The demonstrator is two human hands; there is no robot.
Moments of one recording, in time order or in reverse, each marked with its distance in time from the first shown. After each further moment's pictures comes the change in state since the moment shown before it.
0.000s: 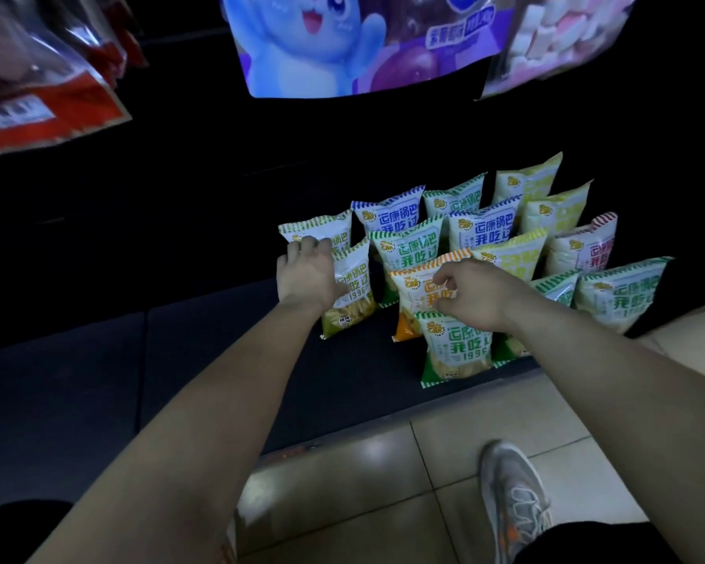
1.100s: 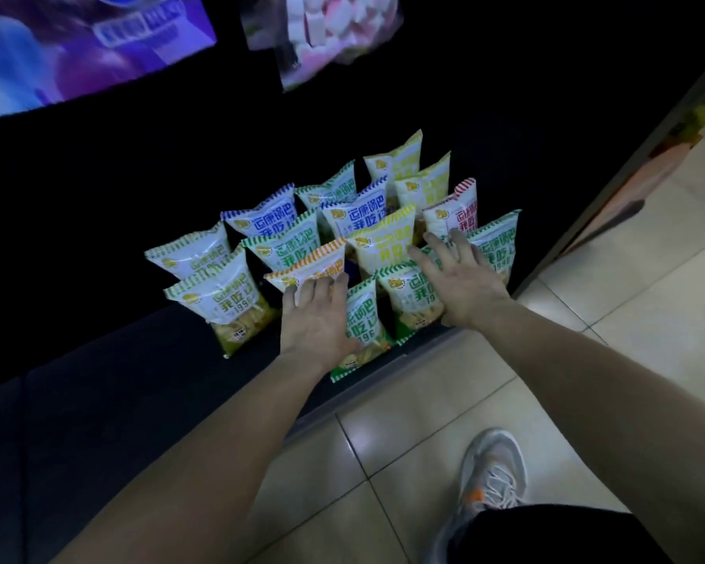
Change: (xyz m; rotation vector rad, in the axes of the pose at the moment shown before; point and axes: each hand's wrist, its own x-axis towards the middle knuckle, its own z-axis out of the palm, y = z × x) left_hand -0.074 0.166 0.034 0.118 -0.028 0.385; right_hand -0.028 0.169 0.032 -0.460 0.138 0.120
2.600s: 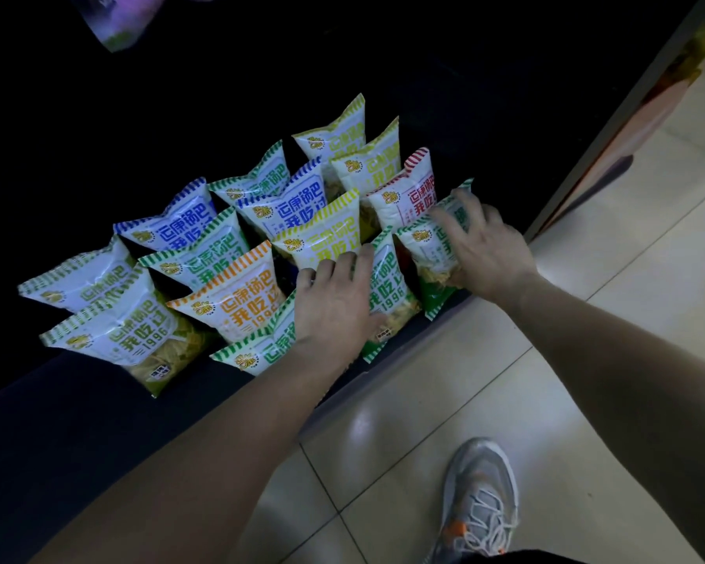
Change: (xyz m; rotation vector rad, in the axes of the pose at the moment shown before) left_hand 0.077 0.096 0.029 0.020 0.241 0.159; right_hand 0.032 0.103 0.054 0.079 0.243 0.115
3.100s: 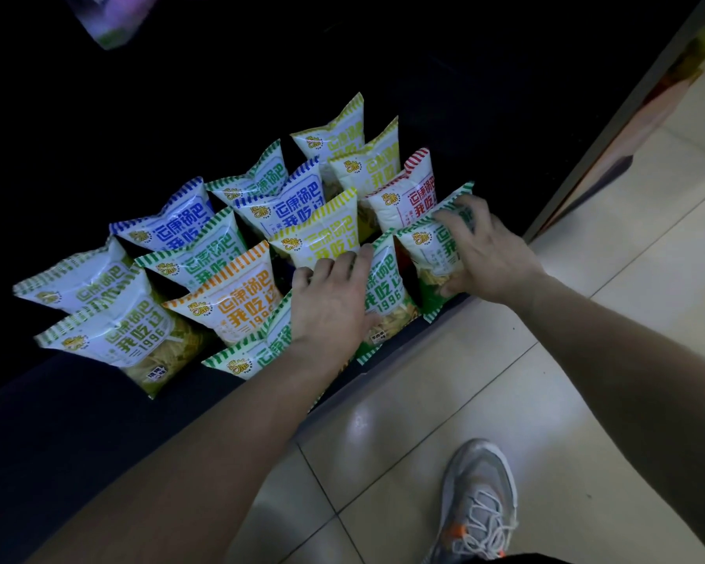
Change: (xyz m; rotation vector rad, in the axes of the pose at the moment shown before) left_hand 0.002 -0.004 0.001 -0.024 -0.020 0.005; right_hand 0.001 0.011 0.009 0.256 -0.023 -0.037
